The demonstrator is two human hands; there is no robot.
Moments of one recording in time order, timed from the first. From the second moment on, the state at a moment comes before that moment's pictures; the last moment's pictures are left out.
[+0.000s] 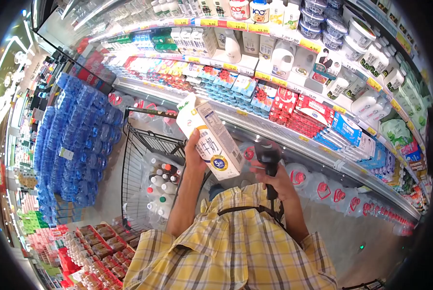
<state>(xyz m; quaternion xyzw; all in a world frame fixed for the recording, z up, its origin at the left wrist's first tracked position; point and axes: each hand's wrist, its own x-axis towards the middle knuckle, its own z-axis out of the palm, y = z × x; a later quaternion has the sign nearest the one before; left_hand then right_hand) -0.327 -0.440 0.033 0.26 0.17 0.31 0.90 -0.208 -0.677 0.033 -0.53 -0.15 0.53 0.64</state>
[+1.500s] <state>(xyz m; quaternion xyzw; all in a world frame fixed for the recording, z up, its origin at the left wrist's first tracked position) -0.340 -0.488 0.127 0.61 0.30 0.21 0.70 -0.215 -0.707 0.013 -0.50 -0.04 0.47 0.73</state>
